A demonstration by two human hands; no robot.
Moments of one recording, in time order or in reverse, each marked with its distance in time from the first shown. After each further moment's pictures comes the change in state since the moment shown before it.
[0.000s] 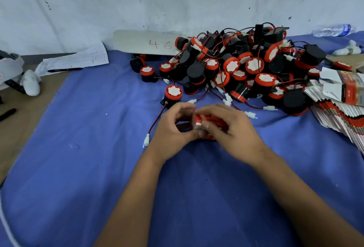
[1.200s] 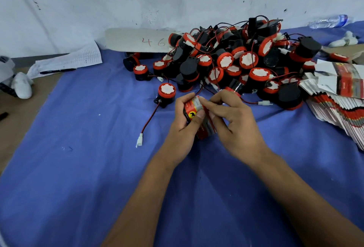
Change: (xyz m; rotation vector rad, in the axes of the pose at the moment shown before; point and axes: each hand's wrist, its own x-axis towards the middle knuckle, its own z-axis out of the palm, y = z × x) left_hand 0.004 0.001 0.041 -0.188 -0.006 -0.020; right_hand -0.004 0.000 -0.005 -0.071 0.224 -0.109
